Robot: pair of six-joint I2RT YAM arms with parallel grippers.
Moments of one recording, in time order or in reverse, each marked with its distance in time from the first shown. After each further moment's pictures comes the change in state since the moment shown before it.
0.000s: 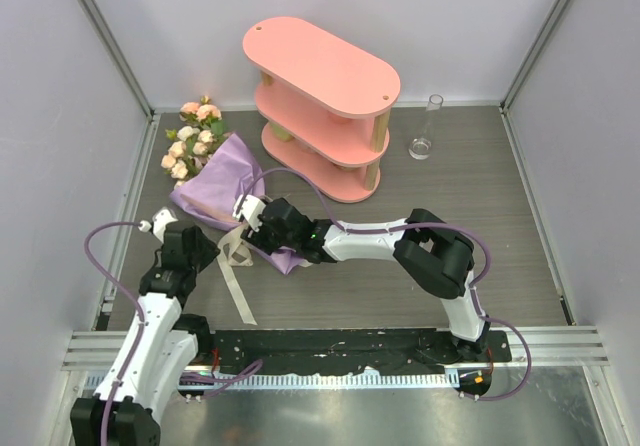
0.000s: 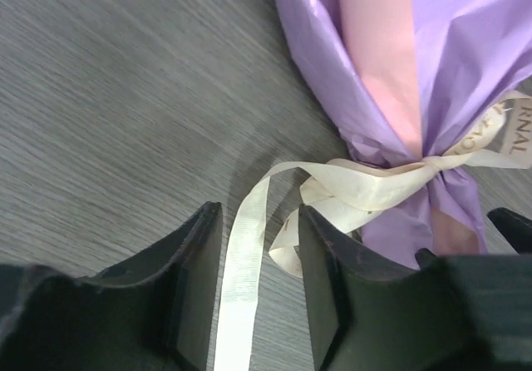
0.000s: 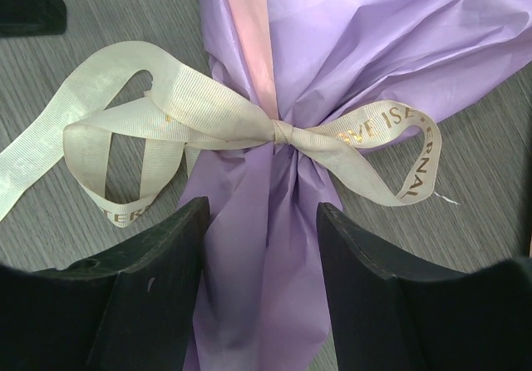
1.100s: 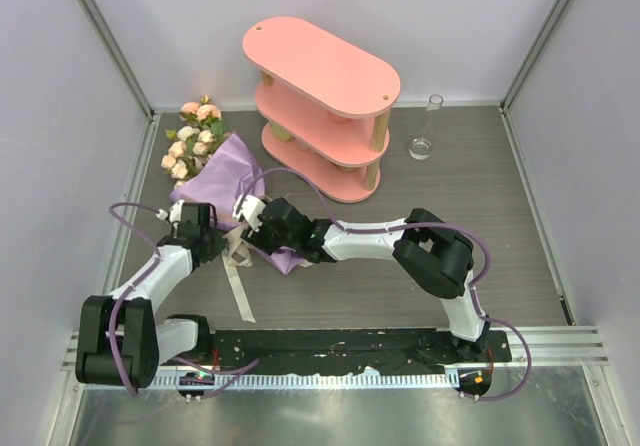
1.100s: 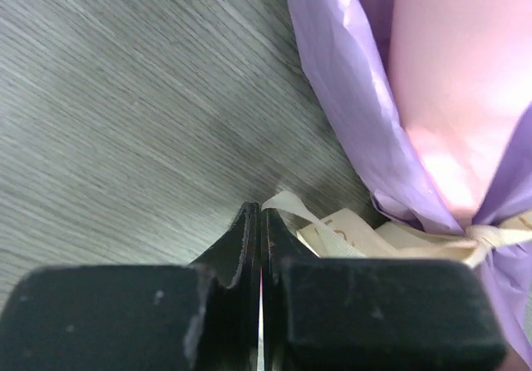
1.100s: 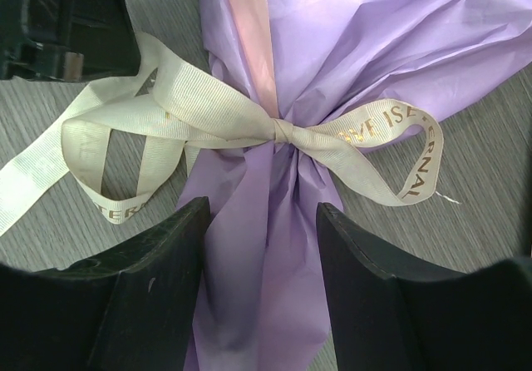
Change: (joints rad) left arm 0.000 0.522 0.088 0.194 0.054 -0.085; right arm -0.001 0.004 0.003 -0.004 -0.003 -0.002
